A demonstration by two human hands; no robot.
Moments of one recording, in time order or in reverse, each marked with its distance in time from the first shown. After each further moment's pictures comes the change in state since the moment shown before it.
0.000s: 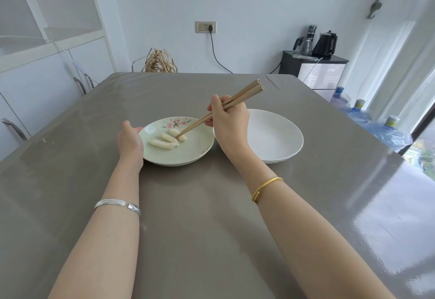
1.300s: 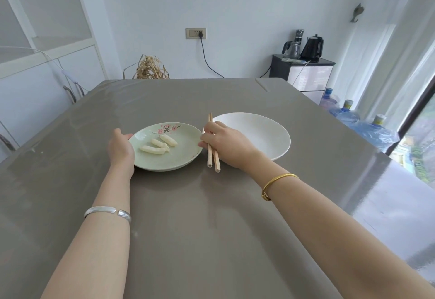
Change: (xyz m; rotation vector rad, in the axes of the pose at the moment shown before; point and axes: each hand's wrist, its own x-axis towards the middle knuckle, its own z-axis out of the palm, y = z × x) left_hand -0.003 0.000 0.002 0.011 0.009 0.009; right_hand 0.024 0.060 -0.044 -0.927 -0.577 -0.911
